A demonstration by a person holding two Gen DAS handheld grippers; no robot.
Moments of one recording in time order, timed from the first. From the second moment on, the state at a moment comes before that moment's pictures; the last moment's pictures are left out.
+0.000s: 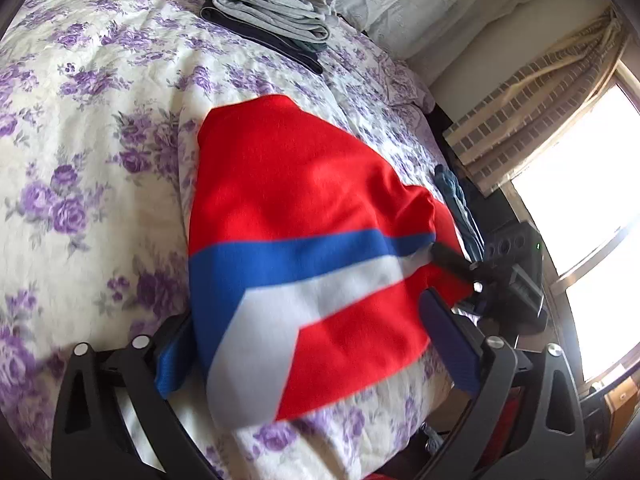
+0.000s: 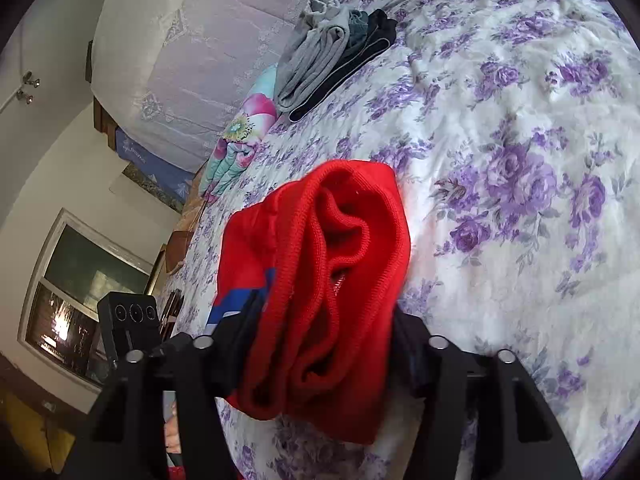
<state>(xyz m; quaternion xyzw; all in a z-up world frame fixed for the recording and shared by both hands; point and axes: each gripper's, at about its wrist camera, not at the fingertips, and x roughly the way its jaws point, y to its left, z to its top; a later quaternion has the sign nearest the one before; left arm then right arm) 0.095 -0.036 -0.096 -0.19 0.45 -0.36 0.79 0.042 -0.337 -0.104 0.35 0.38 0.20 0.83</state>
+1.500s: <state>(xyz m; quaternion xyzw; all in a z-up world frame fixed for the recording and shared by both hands) 0.562 -0.046 -0.015 -0.24 0.37 -0.16 0.88 0.472 -0.364 0.043 0.21 0.13 0.10 0.97</state>
